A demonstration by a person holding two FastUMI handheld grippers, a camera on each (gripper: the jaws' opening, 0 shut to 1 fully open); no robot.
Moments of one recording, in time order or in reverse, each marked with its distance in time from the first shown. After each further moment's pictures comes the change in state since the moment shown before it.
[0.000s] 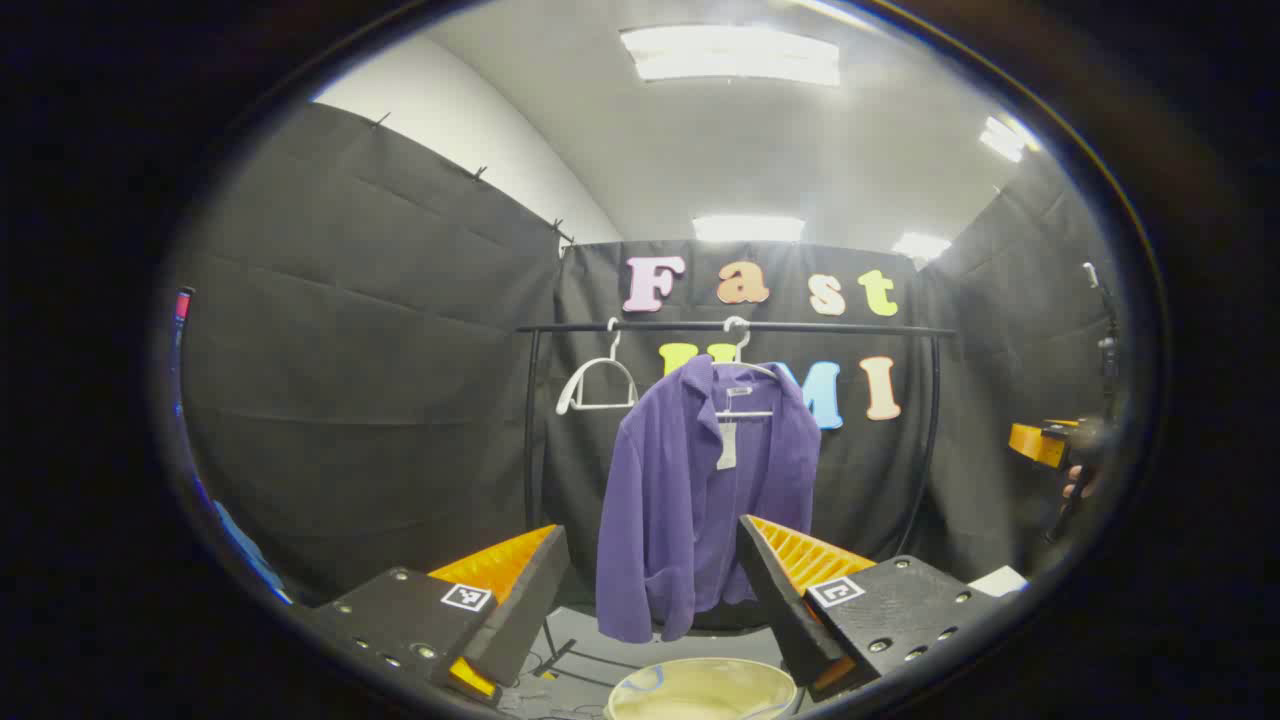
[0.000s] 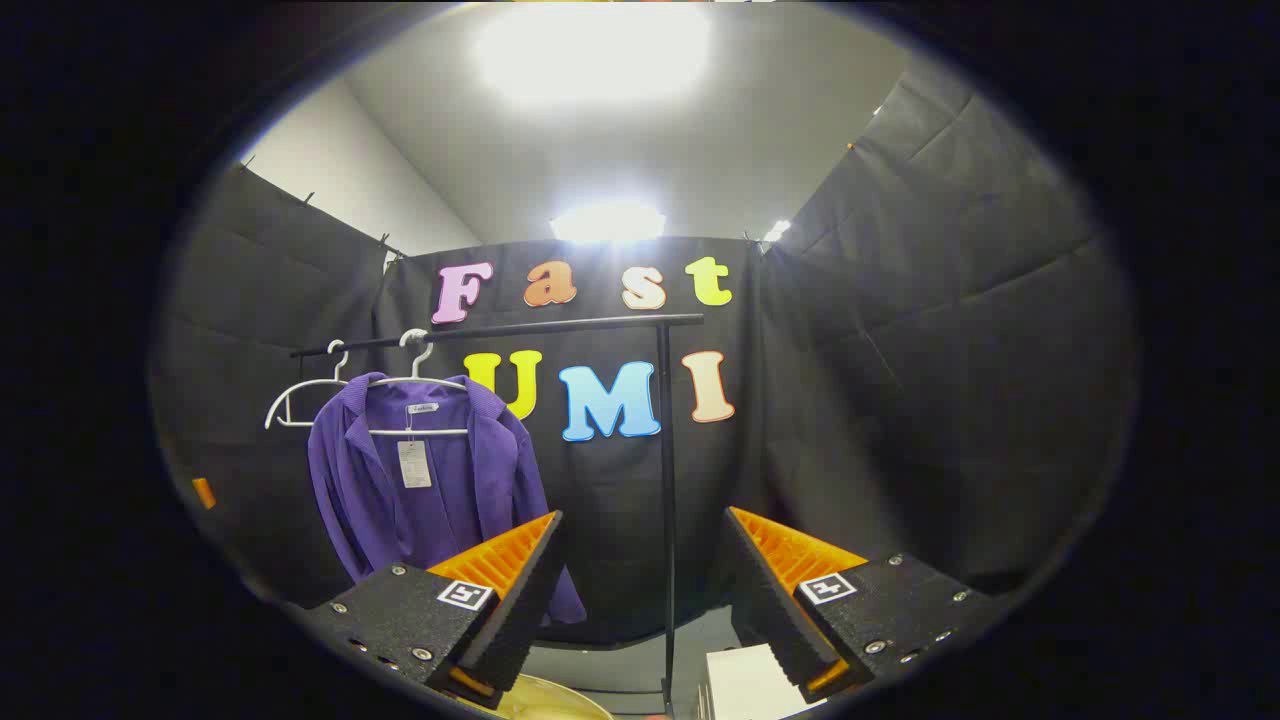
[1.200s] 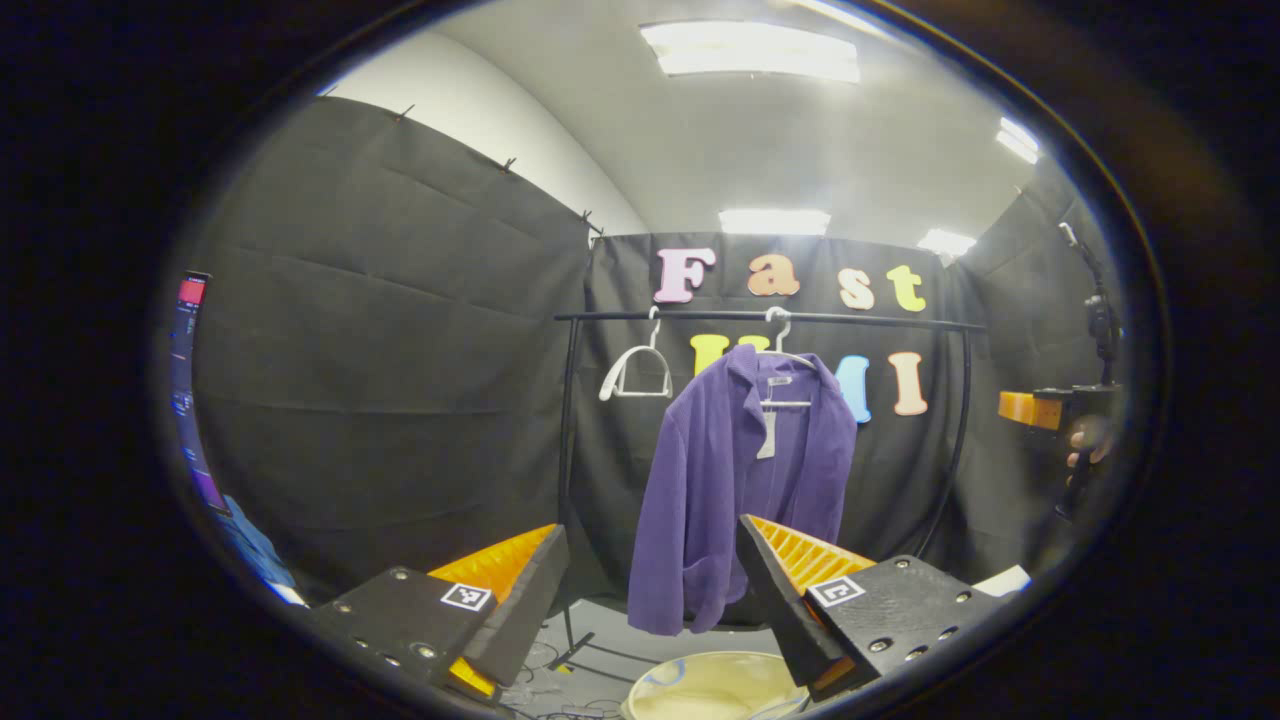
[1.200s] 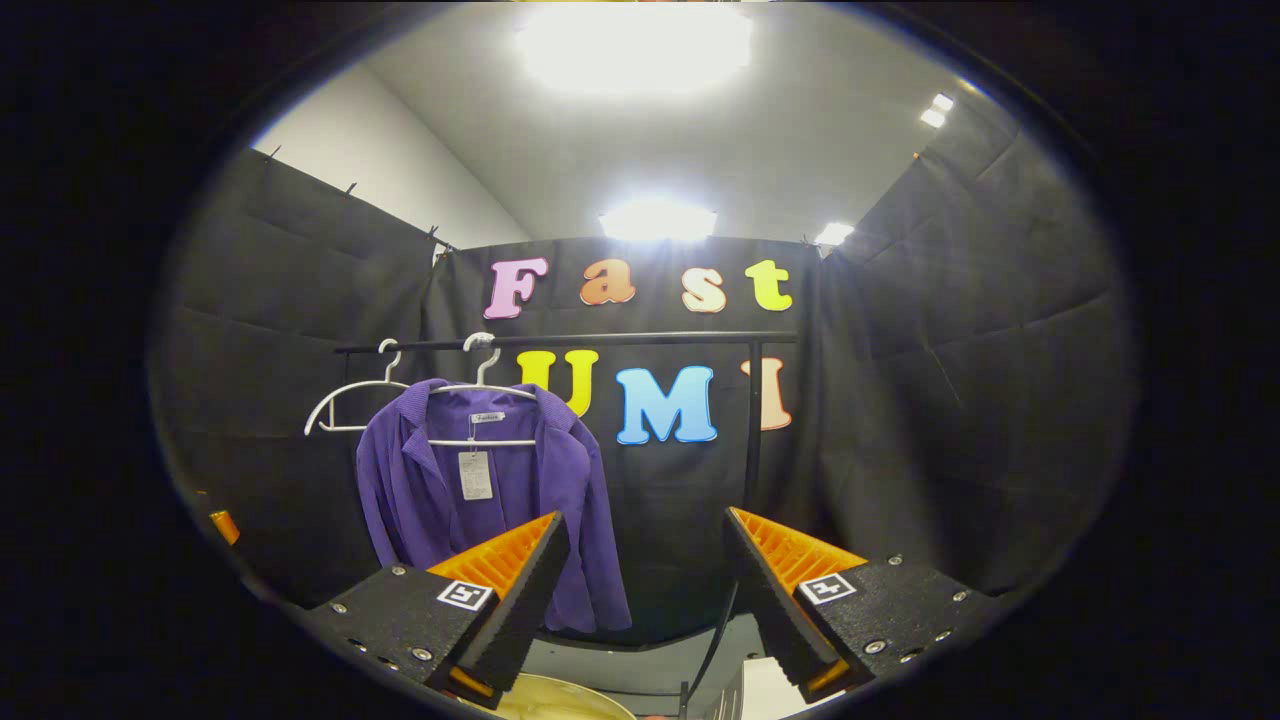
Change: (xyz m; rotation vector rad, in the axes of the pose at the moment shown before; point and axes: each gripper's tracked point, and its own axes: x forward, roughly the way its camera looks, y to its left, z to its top) left arm 0.013 0.035 -0.009 -0.010 0.016 0.058; right arm 0.028 0.087 0.029 -0.046 0.021 0.149
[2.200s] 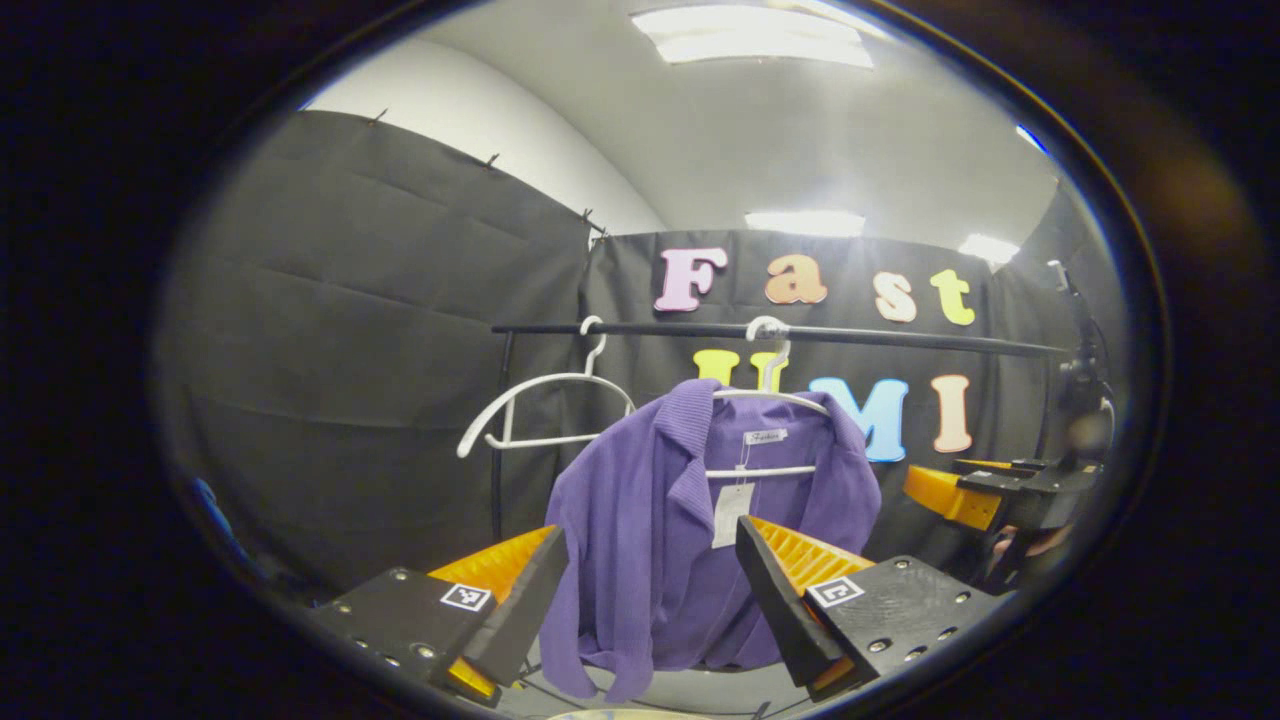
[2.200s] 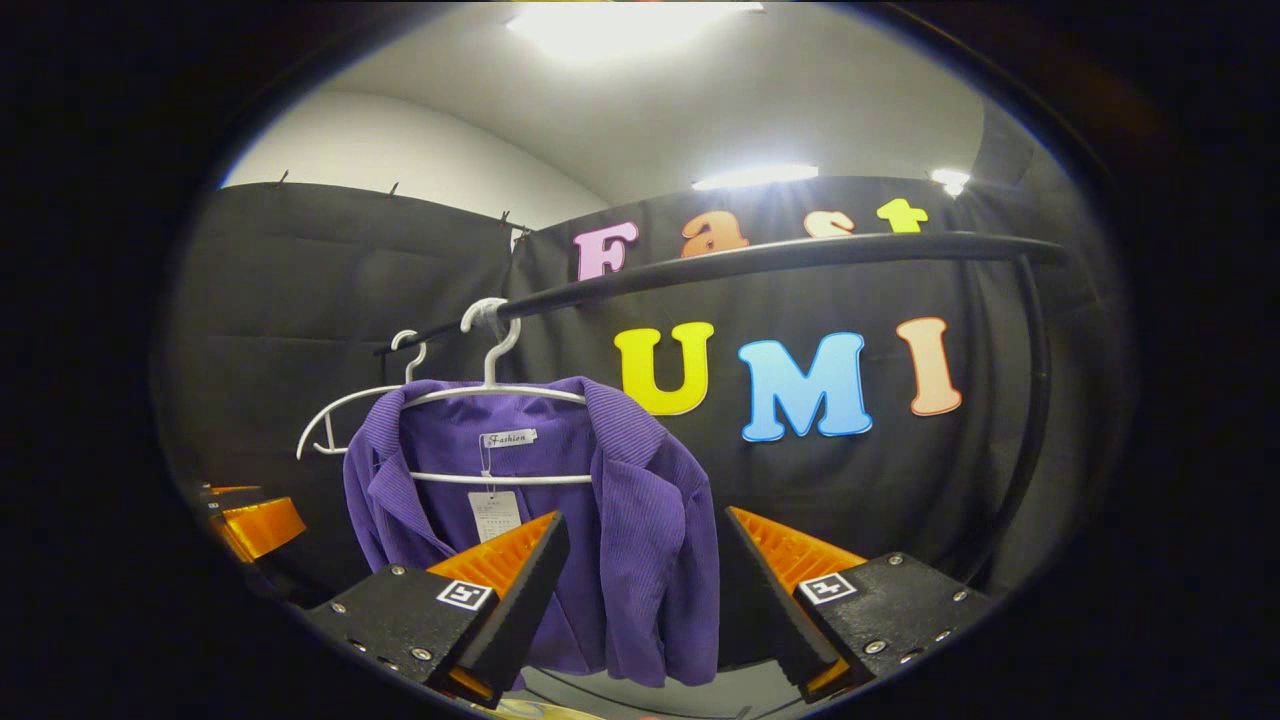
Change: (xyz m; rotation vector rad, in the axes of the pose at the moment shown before) left arm 0.230 -0.139 0.046 0.006 -0.026 0.132; right arm 0.249 0.071 -0.017 0.070 0.069 0.396
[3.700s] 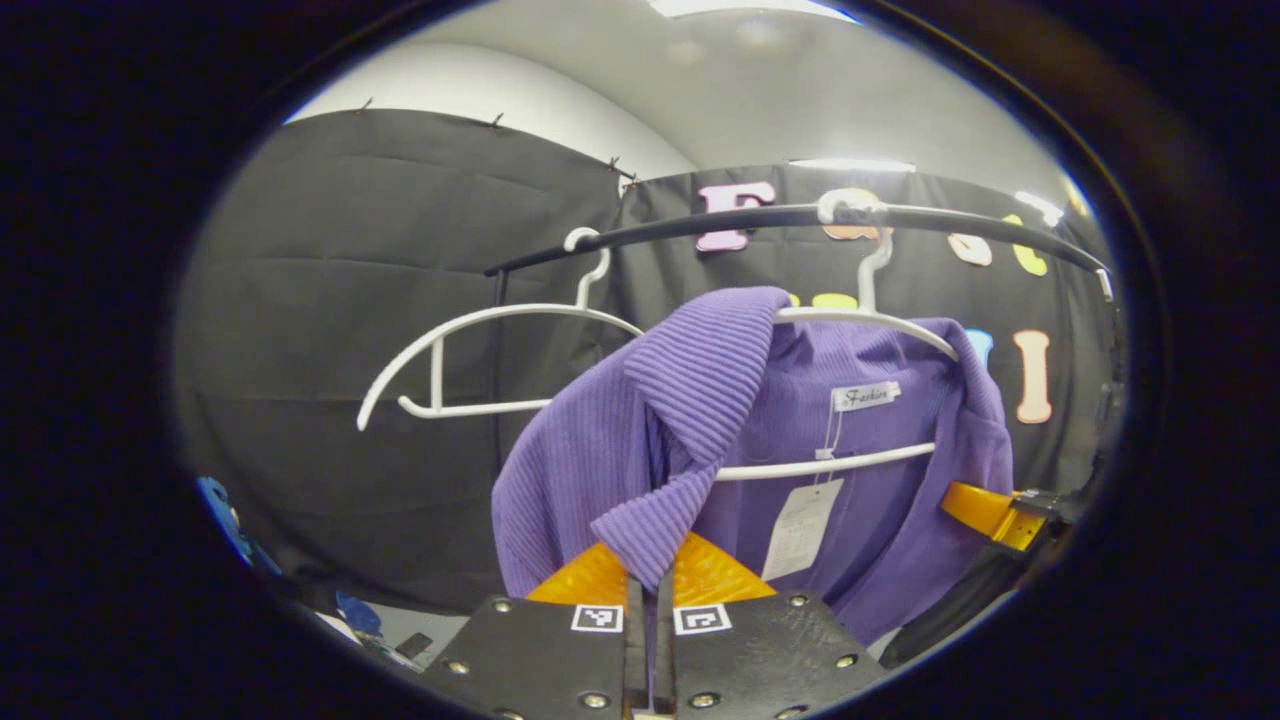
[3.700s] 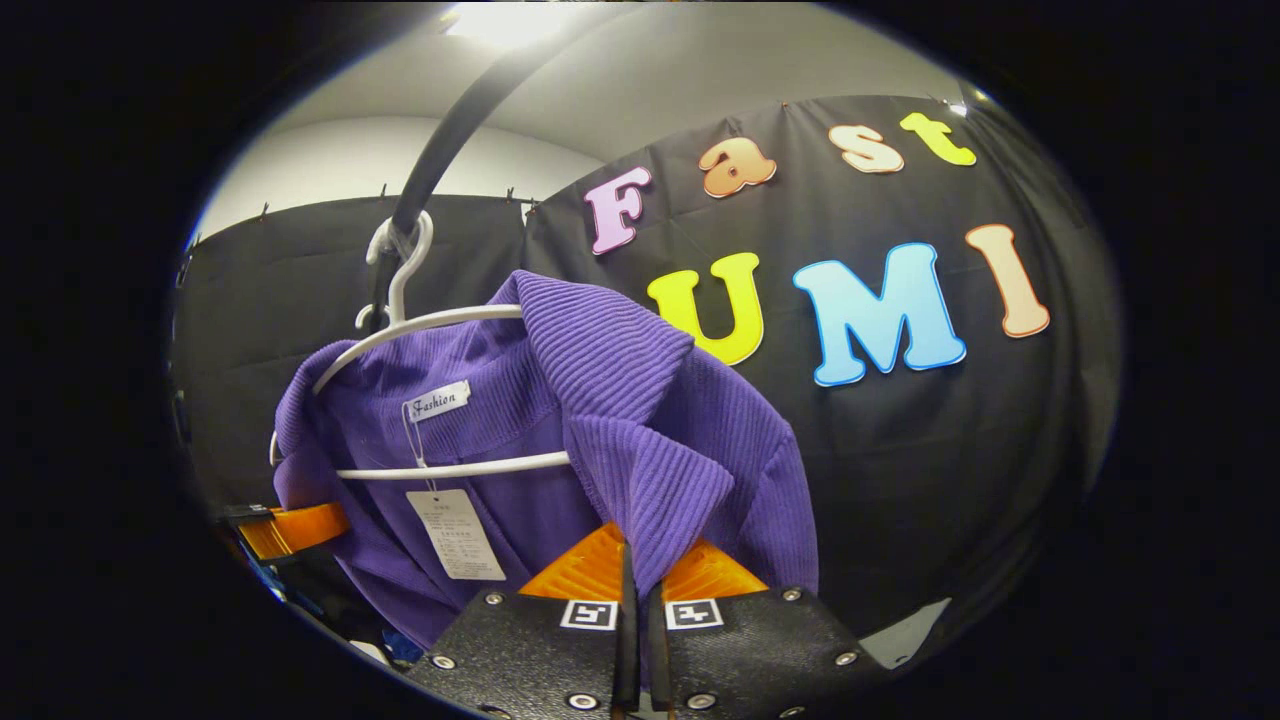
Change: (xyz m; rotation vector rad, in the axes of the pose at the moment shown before) left arm 0.130 -0.002 -0.062 -0.016 0.145 0.119; right arm 0.117 0.019 -0.058 0.163 0.101 0.188
